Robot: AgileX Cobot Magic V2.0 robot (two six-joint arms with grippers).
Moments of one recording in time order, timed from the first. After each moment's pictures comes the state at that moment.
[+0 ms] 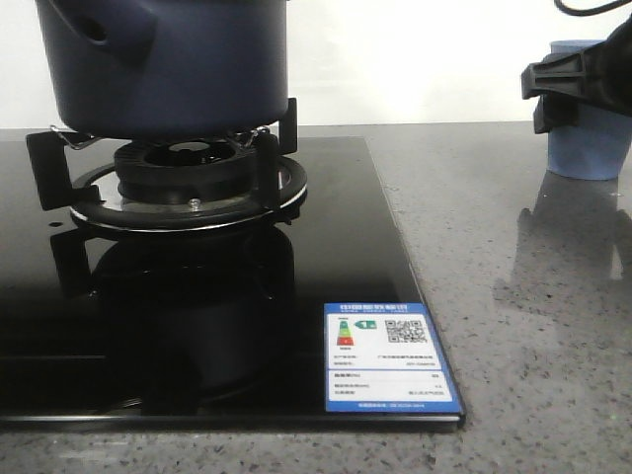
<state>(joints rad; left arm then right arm) -0.37 1.13 -1.08 -0.70 0.06 0.66 0.18 1.52 -0.84 -1.81 0.25 1.93</state>
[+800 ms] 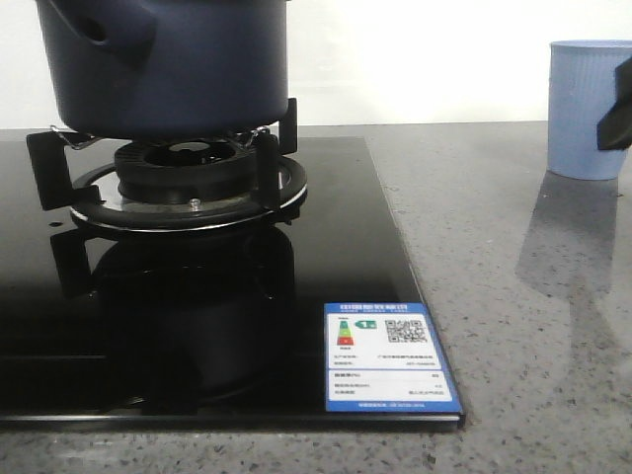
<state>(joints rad) -0.40 1.14 -1.08 -0.71 0.07 0.66 0.18 1.12 -0.52 -1.75 0.12 1.93</state>
